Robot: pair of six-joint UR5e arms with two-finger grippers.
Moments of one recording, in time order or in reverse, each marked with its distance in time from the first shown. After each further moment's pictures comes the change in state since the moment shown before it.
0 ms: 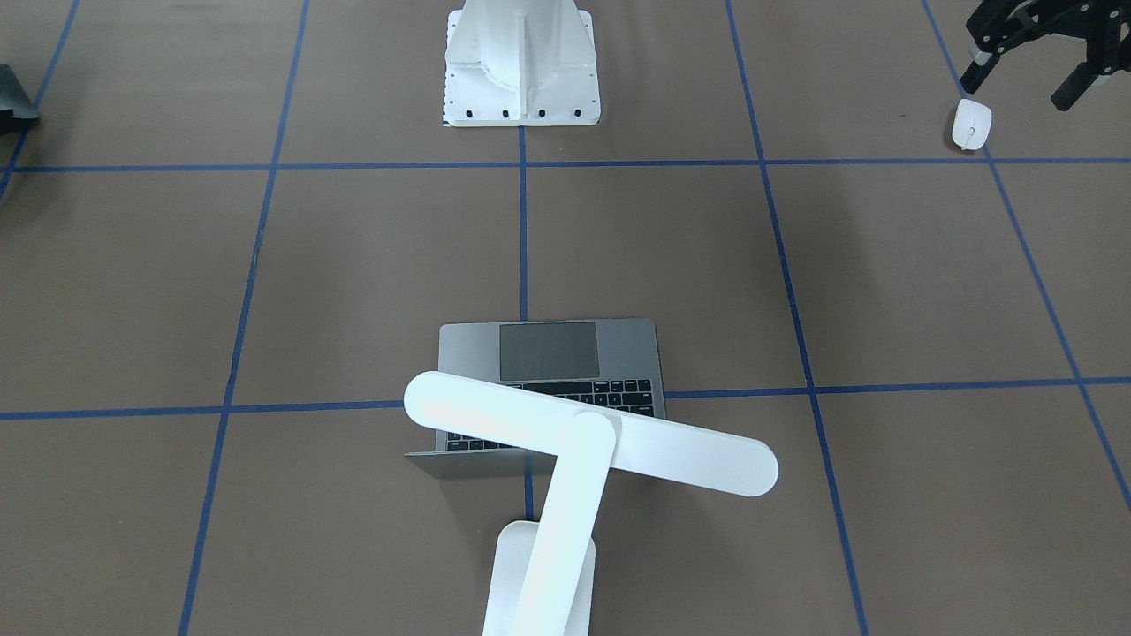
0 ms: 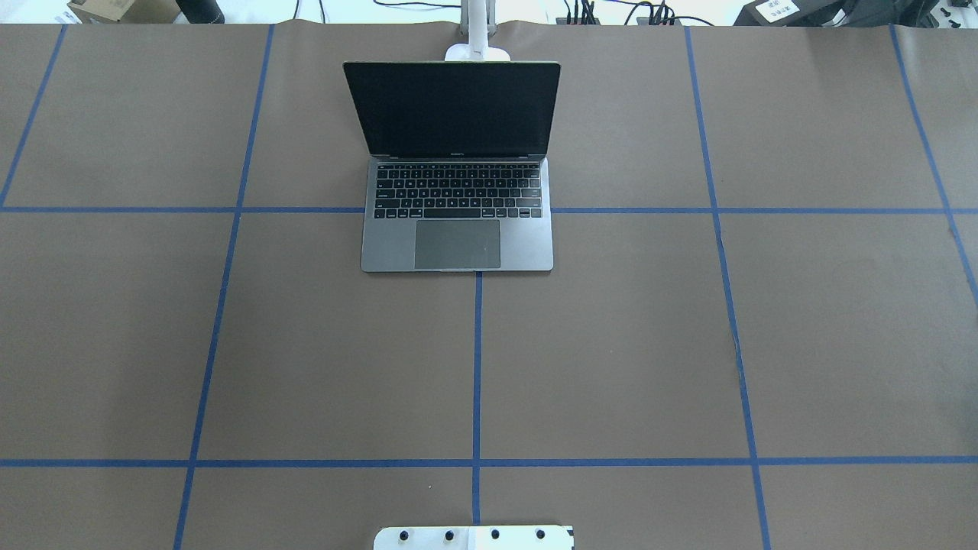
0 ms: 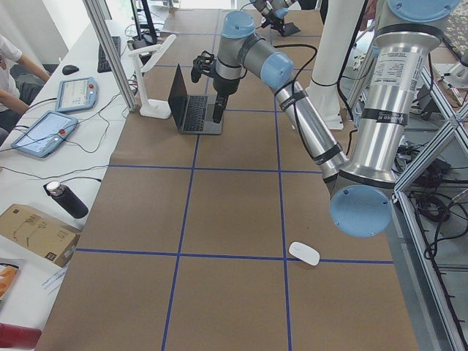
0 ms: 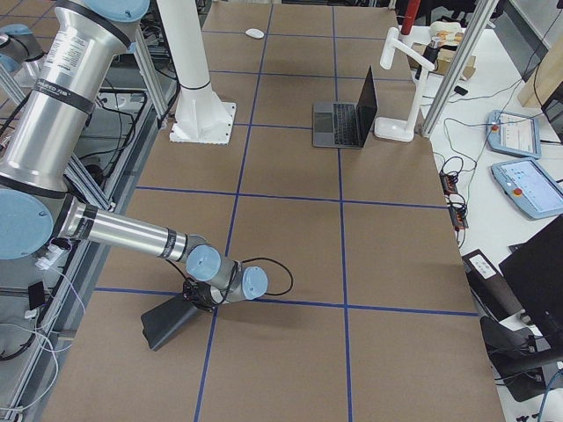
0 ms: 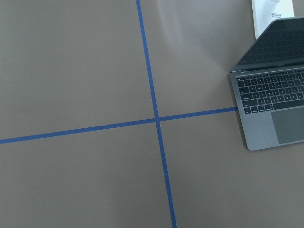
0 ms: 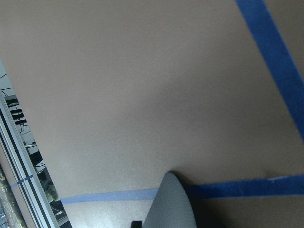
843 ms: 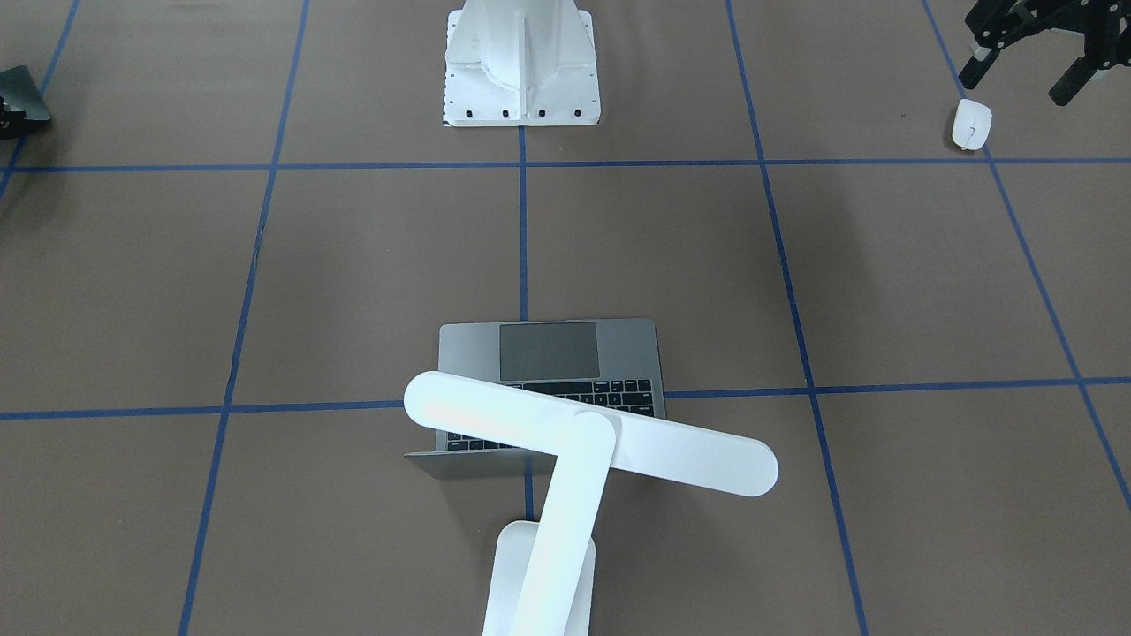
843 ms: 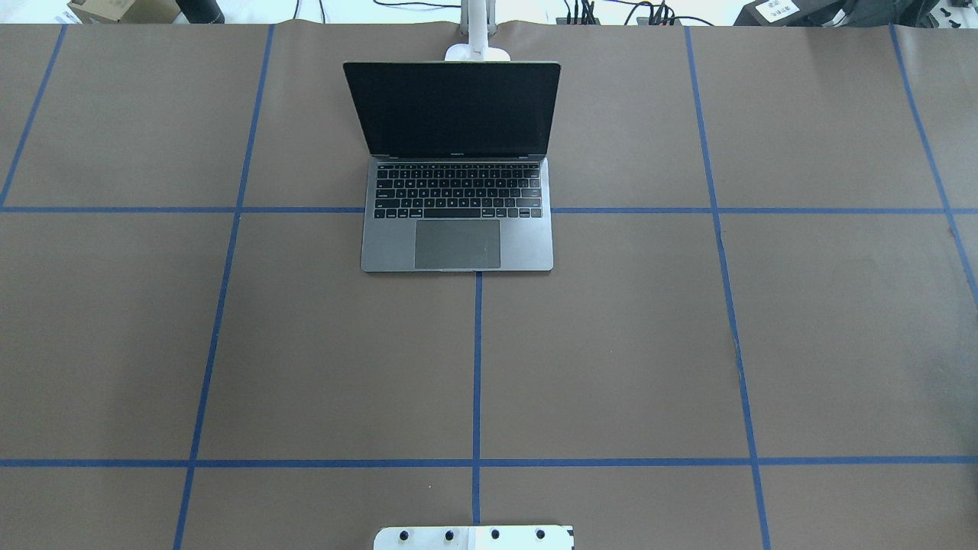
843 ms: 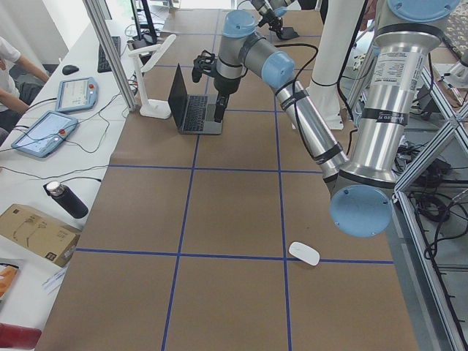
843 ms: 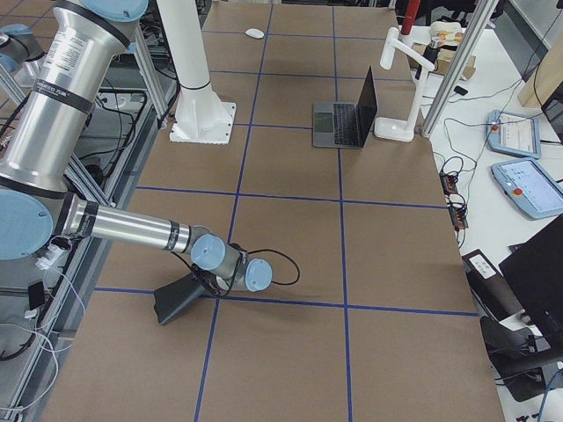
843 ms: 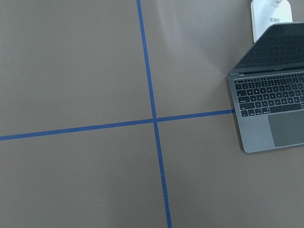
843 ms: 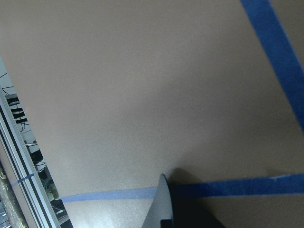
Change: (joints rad) left arm 0.000 0.004 -0.003 0.003 -0.005 -0.030; right arm 0.031 0.006 0.124 -0.147 0.201 -0.004
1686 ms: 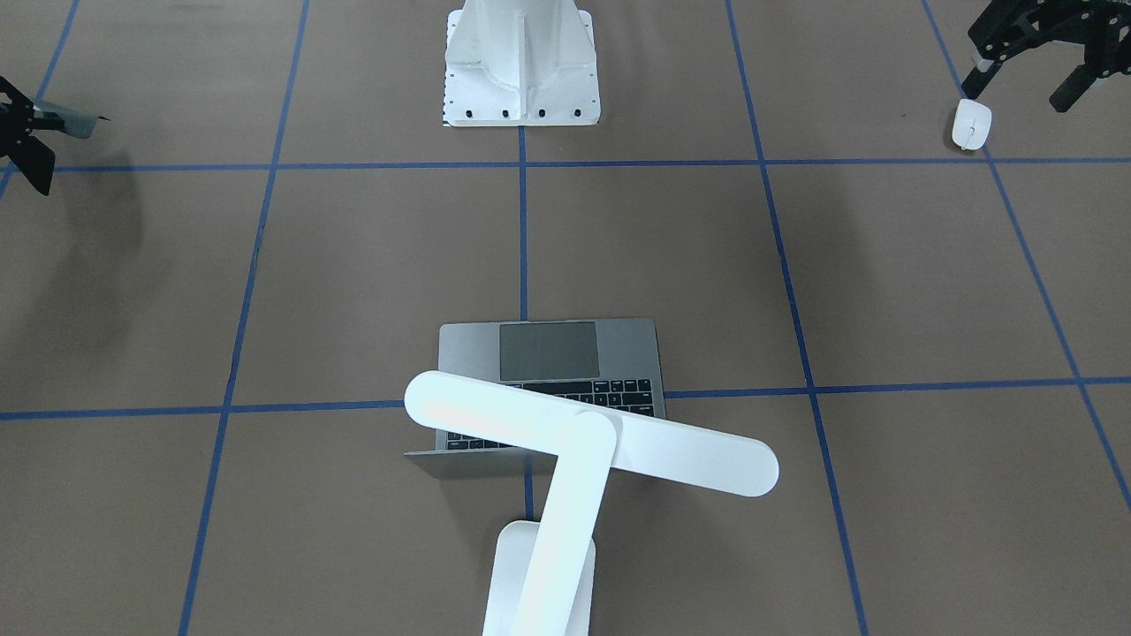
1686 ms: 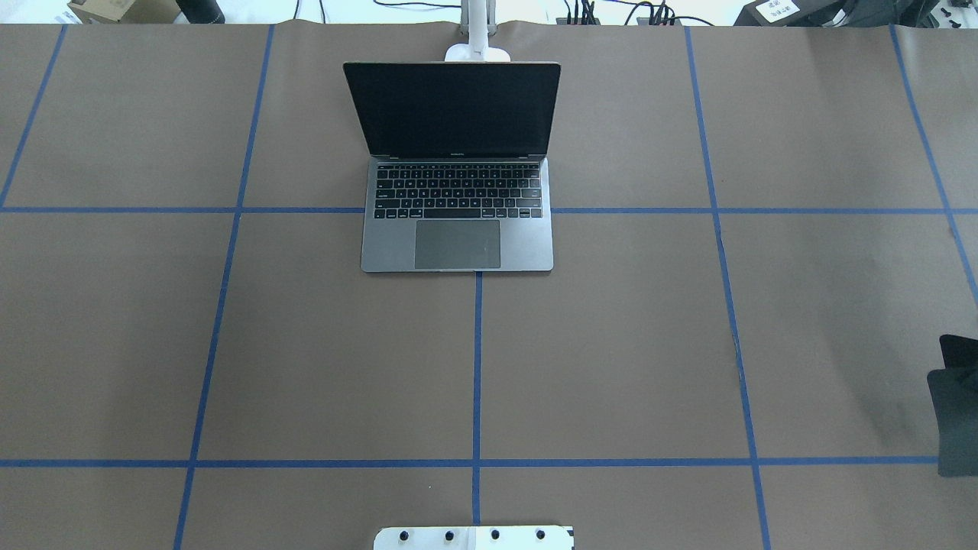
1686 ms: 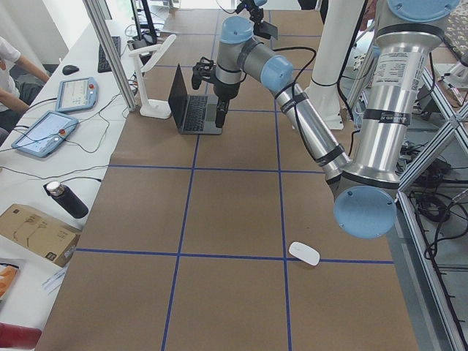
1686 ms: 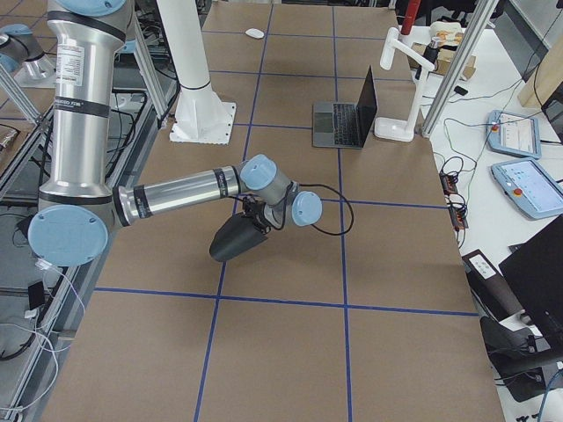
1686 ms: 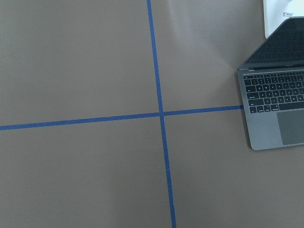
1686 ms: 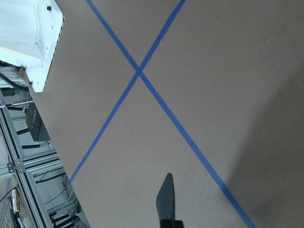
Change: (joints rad) left arm 0.001 0.023 0.013 0.007 -0.004 -0.001; right arm 0.187 0.379 0.214 -0.690 0.014 0.020
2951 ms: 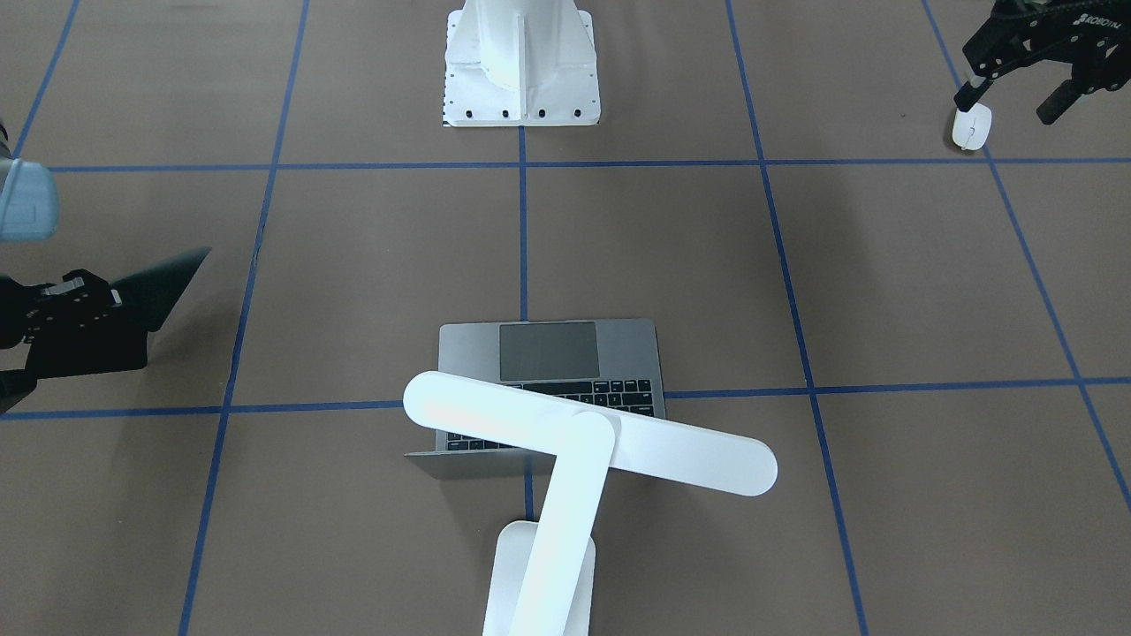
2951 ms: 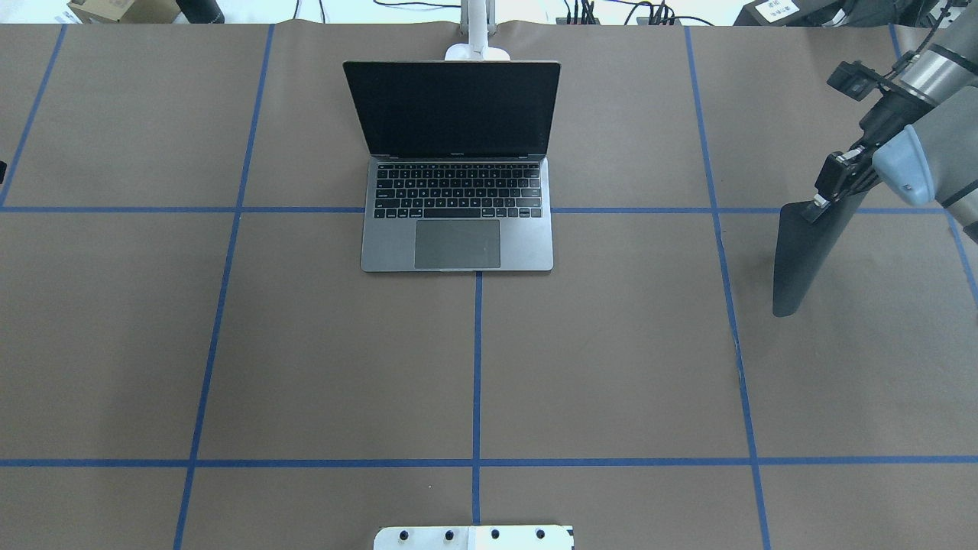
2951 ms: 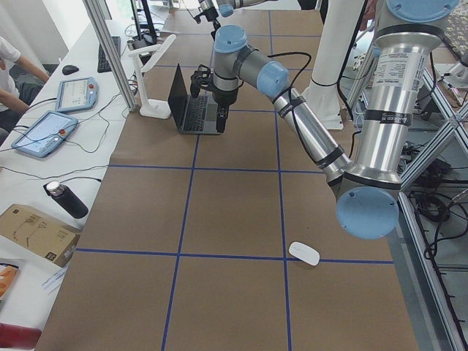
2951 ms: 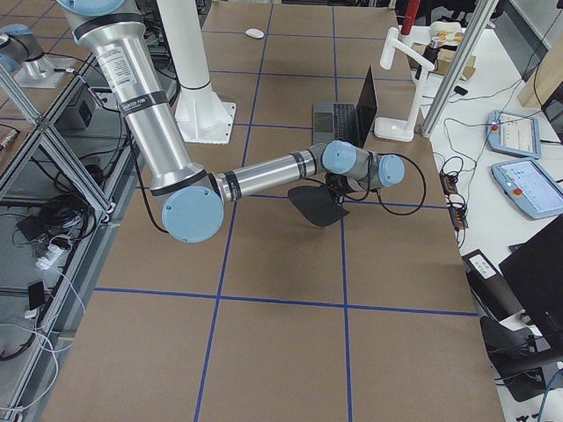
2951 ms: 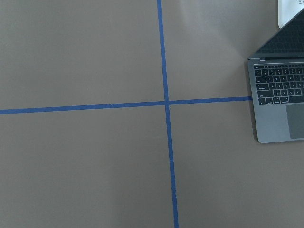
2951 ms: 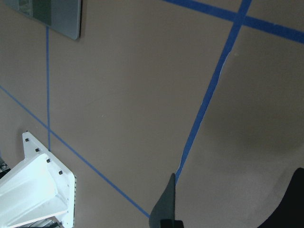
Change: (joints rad) left arm 0.005 0.008 0.037 -0.006 -0.045 0.002; right arm -0.042 0.414 -0.461 0.575 0.080 0.930
